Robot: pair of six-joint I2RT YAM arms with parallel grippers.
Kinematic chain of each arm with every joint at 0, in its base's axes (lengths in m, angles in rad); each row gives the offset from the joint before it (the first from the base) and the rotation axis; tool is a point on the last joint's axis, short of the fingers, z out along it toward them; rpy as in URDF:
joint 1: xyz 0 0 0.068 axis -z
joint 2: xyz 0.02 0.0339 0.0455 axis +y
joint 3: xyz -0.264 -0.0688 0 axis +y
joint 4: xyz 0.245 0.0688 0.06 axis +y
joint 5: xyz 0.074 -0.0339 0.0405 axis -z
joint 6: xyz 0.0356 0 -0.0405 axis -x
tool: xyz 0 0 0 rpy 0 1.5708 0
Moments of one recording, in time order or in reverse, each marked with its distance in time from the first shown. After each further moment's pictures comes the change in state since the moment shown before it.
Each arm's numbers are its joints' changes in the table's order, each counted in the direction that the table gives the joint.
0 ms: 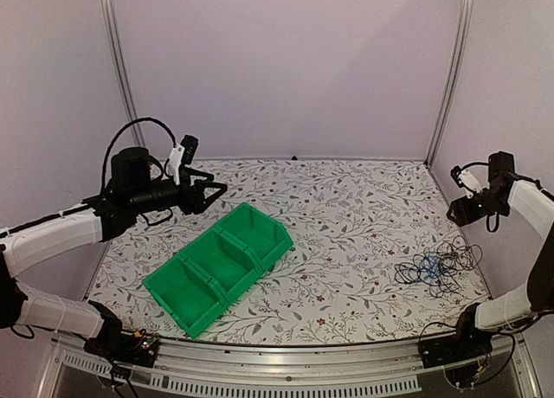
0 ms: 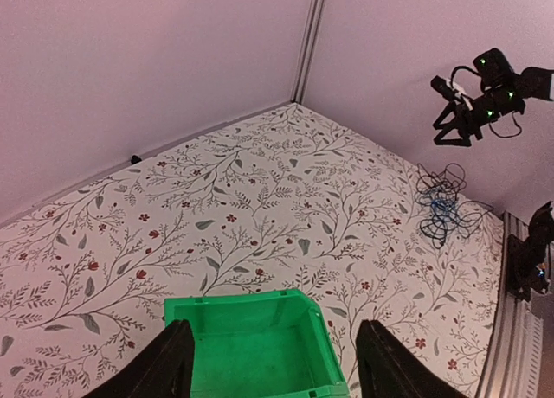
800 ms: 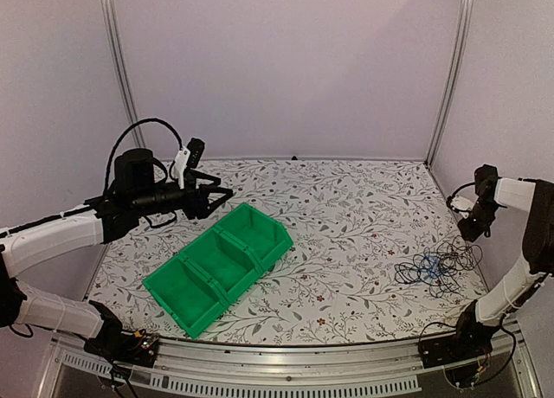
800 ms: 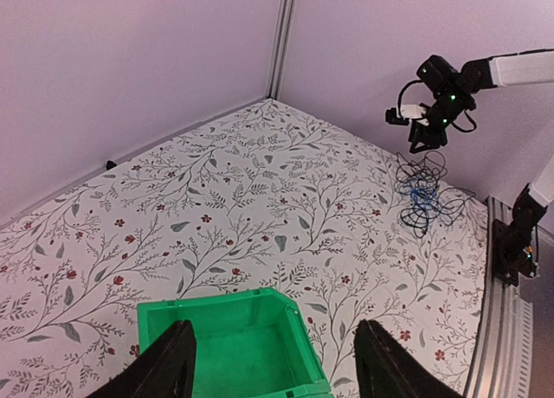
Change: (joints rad) left arm 0.055 0.000 0.000 0.003 0.029 -0.022; right arm 0.011 0.271 -0.009 0.005 0.425 0.264
